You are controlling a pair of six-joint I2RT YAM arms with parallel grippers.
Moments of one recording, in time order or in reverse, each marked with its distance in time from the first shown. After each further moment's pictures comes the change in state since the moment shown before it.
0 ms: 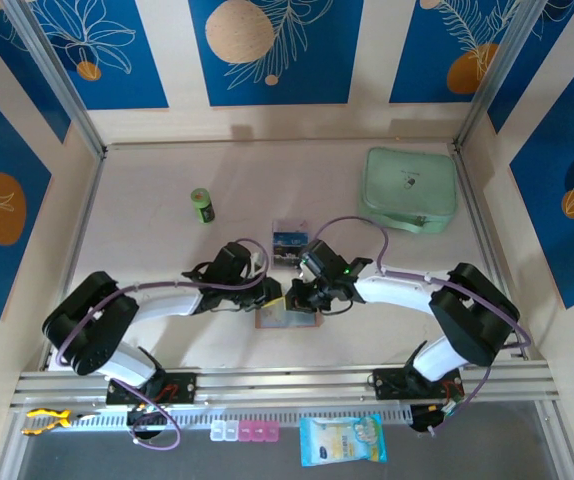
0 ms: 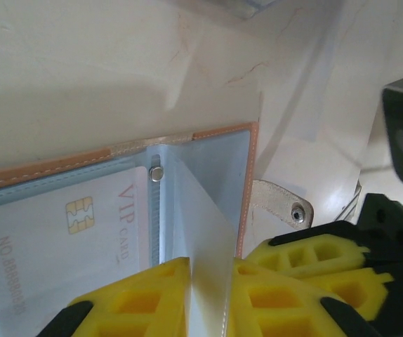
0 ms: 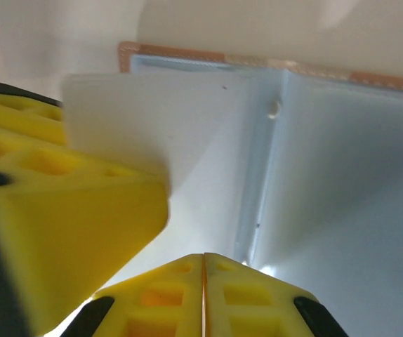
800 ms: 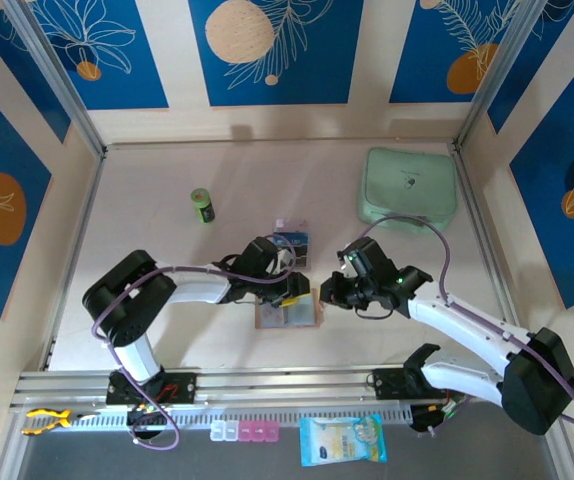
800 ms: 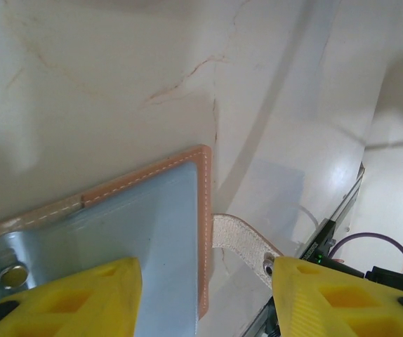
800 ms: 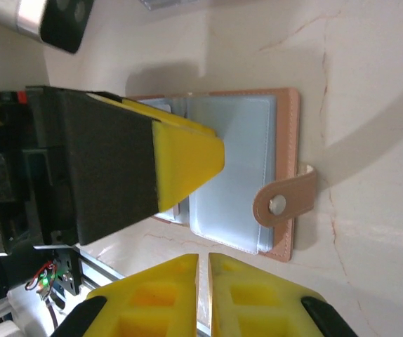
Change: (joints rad) left arm -0.079 0.230 0.182 0.044 0.030 0.003; right arm -0.160 -0.454 -0.115 -0.240 0.083 0.011
